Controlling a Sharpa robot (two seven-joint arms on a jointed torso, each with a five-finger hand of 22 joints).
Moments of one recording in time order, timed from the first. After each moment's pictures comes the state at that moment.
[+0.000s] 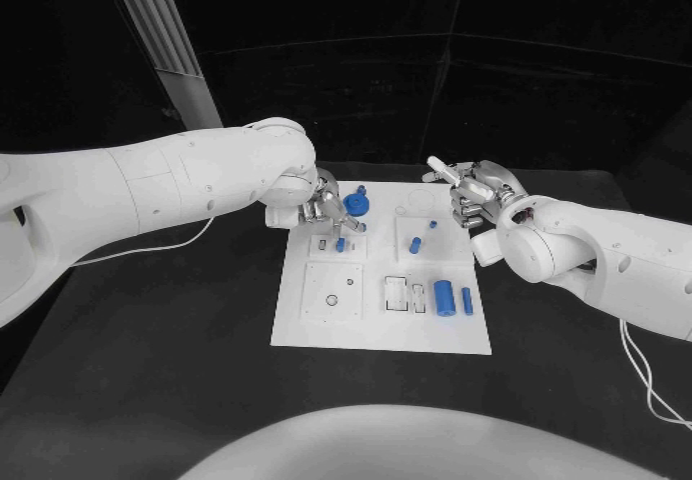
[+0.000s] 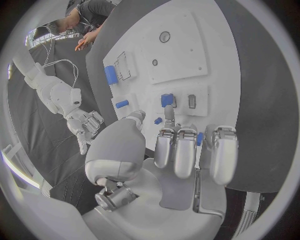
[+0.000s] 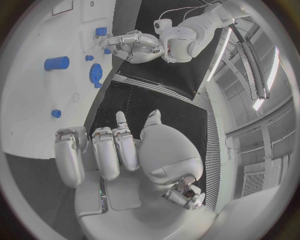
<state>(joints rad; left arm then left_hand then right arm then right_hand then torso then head) 1.42 -0.49 -0.23 1.15 -0.79 0.35 -0.60 0.98 -0.03 -0.02 0.29 0.45 0.77 0.08 0.55 0.89 1.47 0.02 1.57 1.31 1.47 -0.03 1.57 1.31 0.01 1.47 0.09 1.57 1.31 1.17 -0.75 -0.05 1.42 -0.38 -0.40 0.11 1.16 0.25 -0.36 0.28 0.05 0.58 0.17 0.53 0.14 1.47 0.14 1.57 1.31 1.46 0.08 1.57 1.31 0.01 1.47 0.19 1.57 1.31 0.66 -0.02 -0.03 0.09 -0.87</state>
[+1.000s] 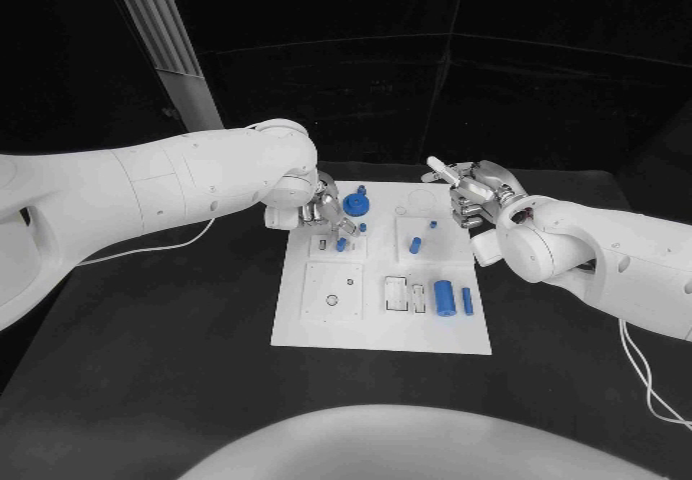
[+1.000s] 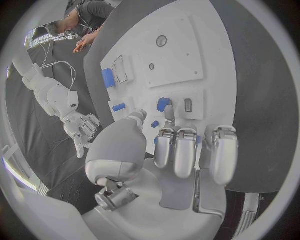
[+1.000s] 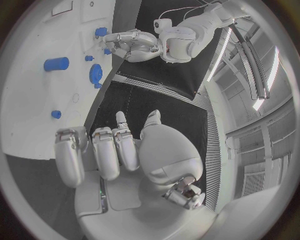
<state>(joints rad) 1.42 -0.48 -0.23 1.14 -0.79 0.38 -0.62 1.02 -0.03 -0.03 0.29 0.48 0.77 0.08 0.54 0.89 1.47 0.02 1.57 1.31 1.47 -0.03 1.57 1.31 0.01 1.47 0.09 1.57 1.31 1.17 -0.75 -0.05 1.42 -0.38 -0.40 0.11 1.17 0.25 -0.36 0.28 0.05 0.58 0.17 0.53 0.14 1.47 0.14 1.57 1.31 1.46 0.08 1.57 1.31 0.01 1.47 0.19 1.57 1.31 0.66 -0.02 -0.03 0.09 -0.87</state>
